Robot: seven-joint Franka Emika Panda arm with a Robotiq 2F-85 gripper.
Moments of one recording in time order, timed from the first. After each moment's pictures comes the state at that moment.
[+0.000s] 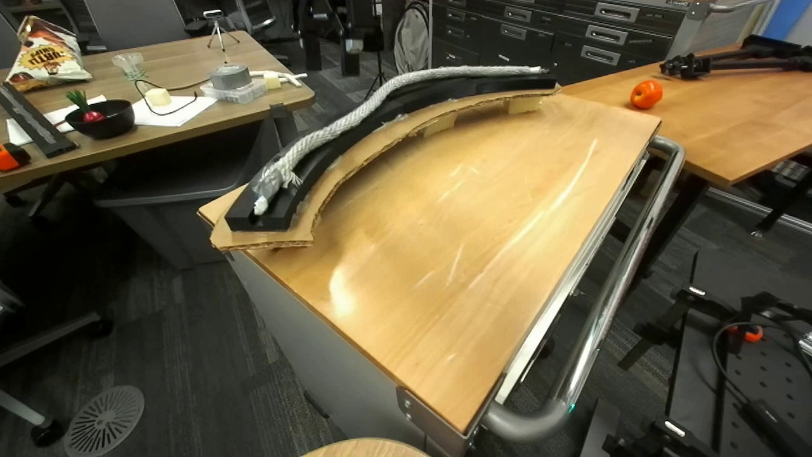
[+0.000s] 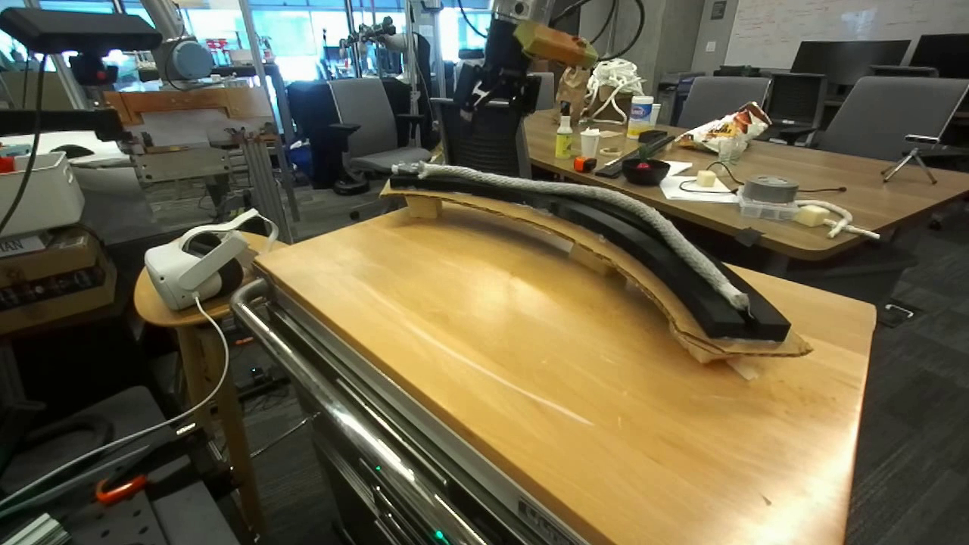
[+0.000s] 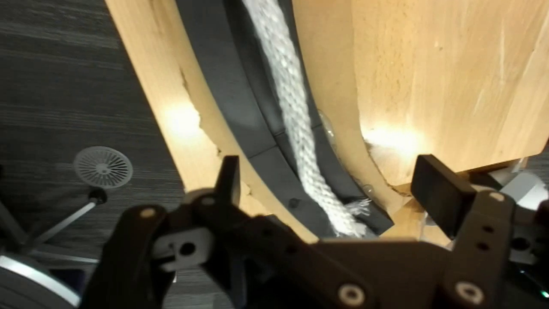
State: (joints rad) arm -0.03 0.68 0.15 -1.08 0.12 1.67 -1.33
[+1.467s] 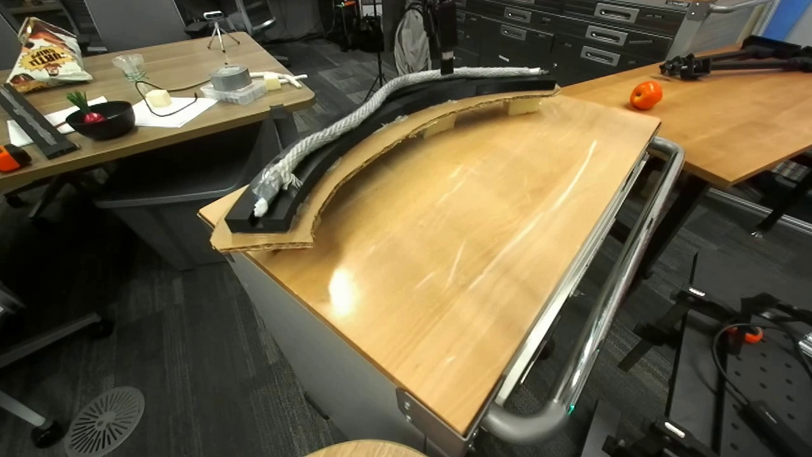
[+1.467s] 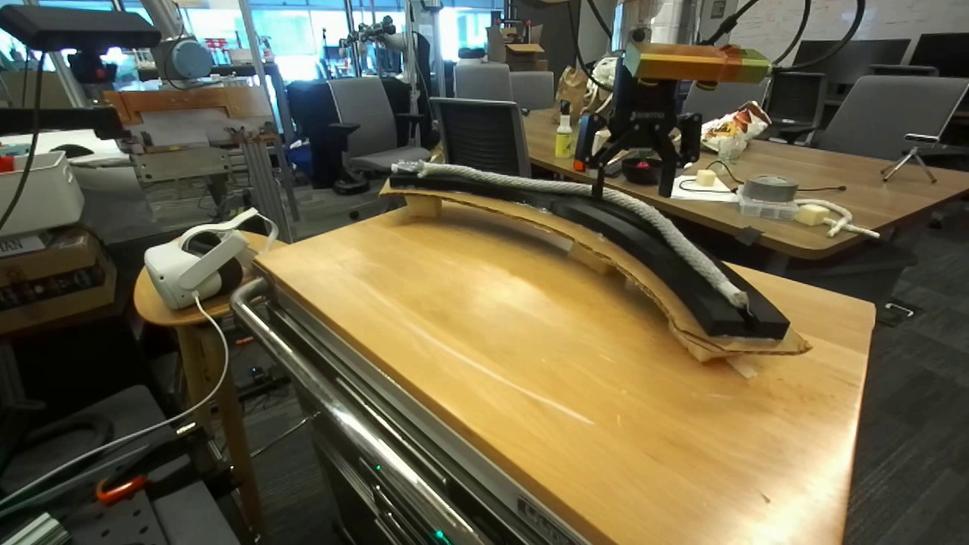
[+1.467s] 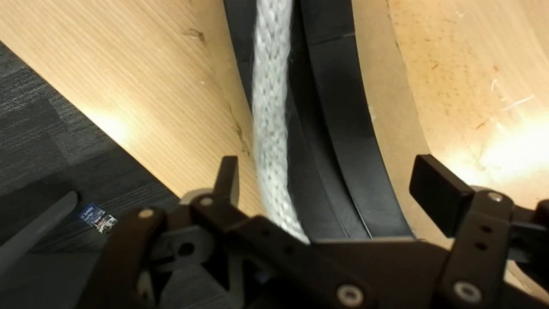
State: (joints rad) arm -0.14 0.69 -0.04 -1.17 -0.07 1.79 -0.99
